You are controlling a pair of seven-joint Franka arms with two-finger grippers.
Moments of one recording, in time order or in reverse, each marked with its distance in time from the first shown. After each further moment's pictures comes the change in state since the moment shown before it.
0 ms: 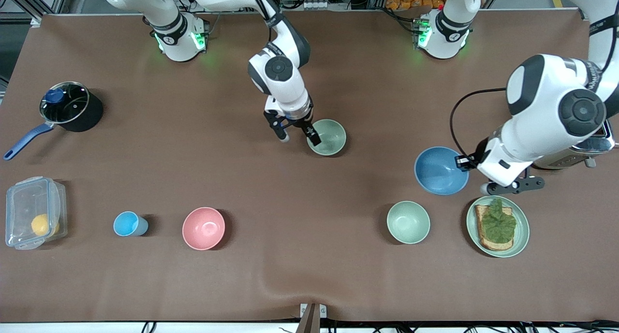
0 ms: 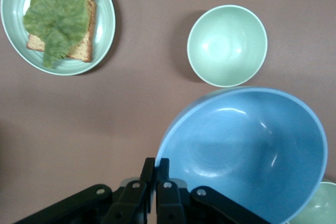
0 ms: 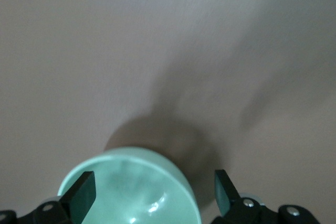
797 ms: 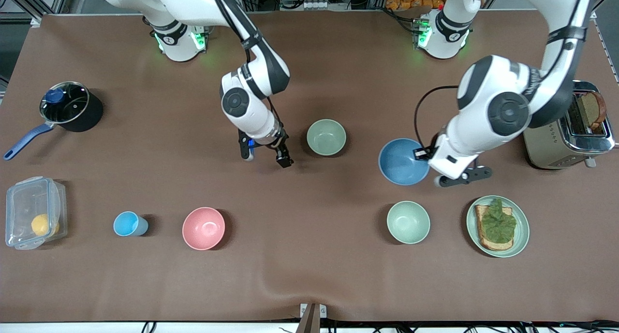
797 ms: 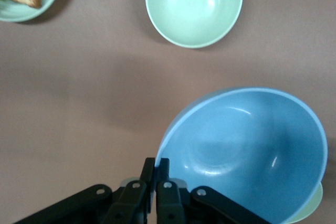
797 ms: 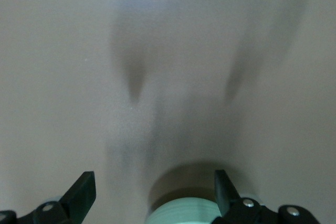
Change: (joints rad) left arm -0.089 0.036 -0.062 -0.041 0.000 -0.006 -0.220; right arm -0.154 0.009 0.000 0.000 0.312 -0.037 -0.036
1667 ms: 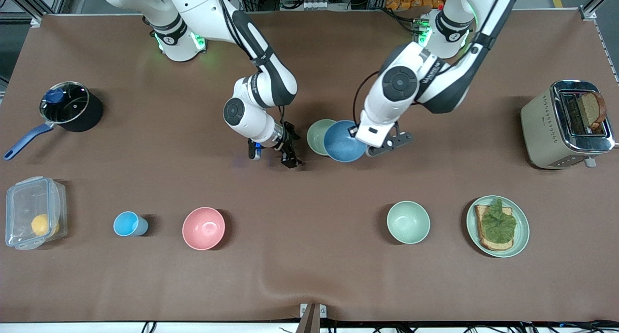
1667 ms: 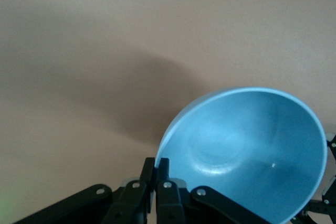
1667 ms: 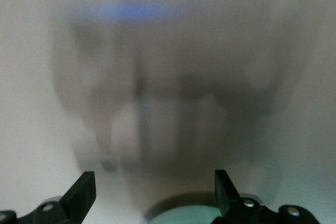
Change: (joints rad) left arm -0.148 0.010 -0.138 -0.208 0.000 0.253 -0.460; right arm 0.047 0.103 0.012 -0.004 0.378 0.124 -0.202
